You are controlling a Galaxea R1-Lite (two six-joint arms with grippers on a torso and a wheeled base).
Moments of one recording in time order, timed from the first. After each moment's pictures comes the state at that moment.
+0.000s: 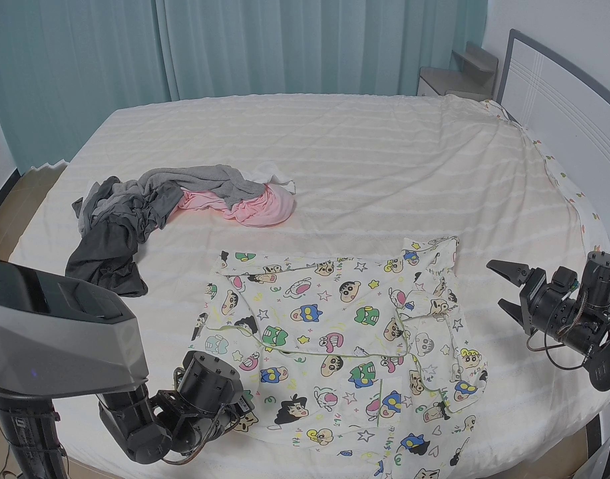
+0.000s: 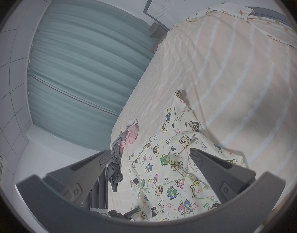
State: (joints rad) left arm -0.65 2.18 -0.38 -0.94 0.31 -1.06; right arm 0.09 1.74 -0.25 -1.24 0.28 0.96
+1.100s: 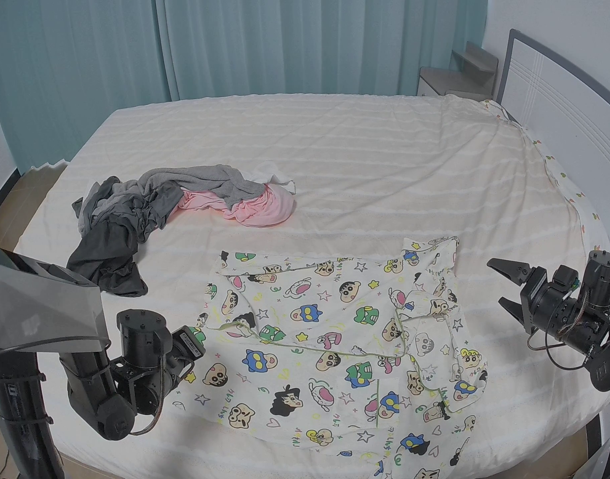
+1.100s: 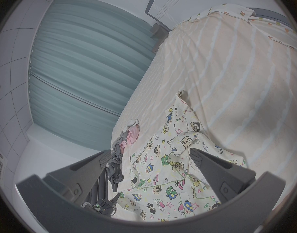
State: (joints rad) left arm -0.37 2.20 -0.30 -1.45 0.34 -0.73; right arm 0.09 1.73 -0.25 -1.24 0.27 0.95
